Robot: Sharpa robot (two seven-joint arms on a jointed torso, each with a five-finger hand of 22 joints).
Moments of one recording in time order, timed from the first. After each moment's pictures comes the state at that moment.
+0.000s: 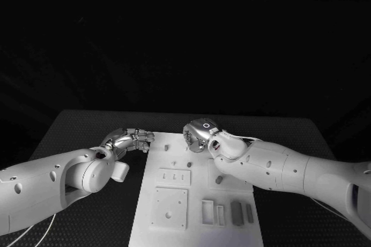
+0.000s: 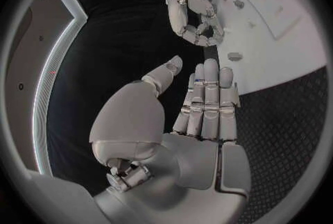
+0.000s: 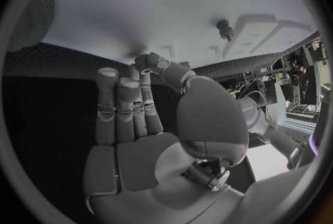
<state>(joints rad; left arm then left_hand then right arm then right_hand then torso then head) 1.34 -0.77 -0.22 1.37 -0.01 -0.27 0.25 1.14 -0.12 0.51 -0.22 0.06 0.85 0.17 0.32 0.50 1.20 0.10 0.12 0.17 1.10 0.01 0.64 0.70 0.05 0.87 -0.09 0.64 1.31 1.23 -0.44 -0.11 1.05 -1.79 -0.52 -0.17 1.16 -0.19 0.83 -0.27 0.04 1.03 0.10 0.41 0.50 1.25 0.05 0.14 0.33 1.33 -0.06 1.06 0.90 0.21 1.28 -0.02 0.80 1.31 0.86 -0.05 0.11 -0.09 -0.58</state>
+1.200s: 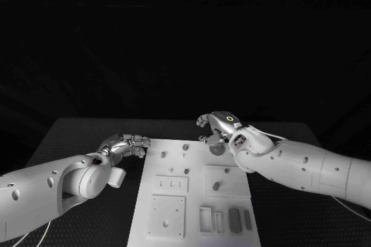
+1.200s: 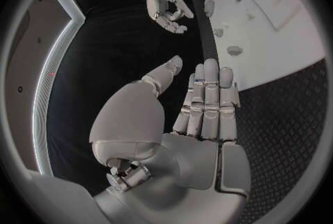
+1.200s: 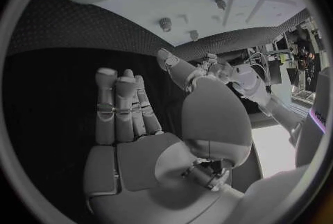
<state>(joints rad) 1.34 -0.77 -0.22 1.34 -0.01 -0.27 0.25 1.14 -0.12 0.51 -0.23 0.06 0.85 0.17 0.31 0.50 1.20 0.10 0.11 0.17 1.10 0.01 0.64 0.70 0.05 0.87 -0.09 0.64 1.31 1.27 -0.66 -0.06 1.25 -1.64 -0.61 -0.10 1.09 -0.30 0.73 -0.25 0.06 0.83 0.15 0.29 0.45 1.11 0.11 0.09 0.26 1.30 0.00 1.07 0.86 0.20 1.24 0.00 0.79 1.31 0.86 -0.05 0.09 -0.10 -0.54</state>
